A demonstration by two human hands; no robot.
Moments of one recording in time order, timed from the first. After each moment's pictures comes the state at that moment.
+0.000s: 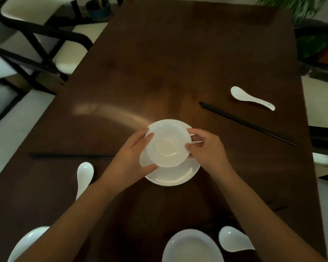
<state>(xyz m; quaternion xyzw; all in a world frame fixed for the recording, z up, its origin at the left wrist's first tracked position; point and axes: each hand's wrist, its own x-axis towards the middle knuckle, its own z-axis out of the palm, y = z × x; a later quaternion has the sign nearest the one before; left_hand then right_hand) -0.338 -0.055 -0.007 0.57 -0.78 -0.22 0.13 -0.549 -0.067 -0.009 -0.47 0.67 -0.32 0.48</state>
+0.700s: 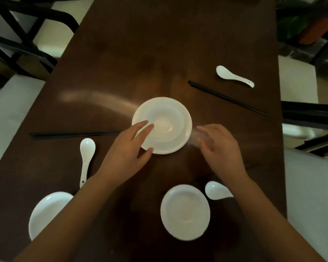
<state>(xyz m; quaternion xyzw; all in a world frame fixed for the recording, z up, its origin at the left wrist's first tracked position) -0.342 0.001 0.027 0.53 -0.81 -0.19 0.15 -0.579 0.028 0.025 -0.65 0.69 -0.26 0.20</state>
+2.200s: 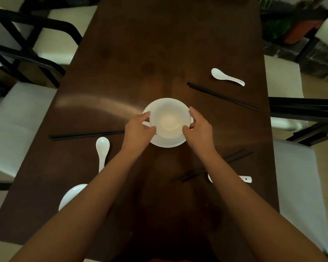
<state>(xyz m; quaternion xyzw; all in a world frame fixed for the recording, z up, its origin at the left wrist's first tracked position) -0.352 -0.030 0.056 0.67 -0.61 -0.36 0.21 -0.516 -0.001 0.047 -0.48 0.74 -0.31 0.35</state>
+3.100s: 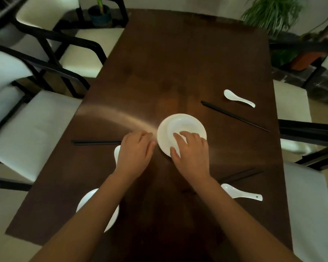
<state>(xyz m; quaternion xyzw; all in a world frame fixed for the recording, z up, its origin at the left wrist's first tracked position) -0.286 -0.003 0.058 0.58 -0.79 -0.09 0.16 -0.458 0.023 0.059 -0.72 0.67 -0.18 0.04</state>
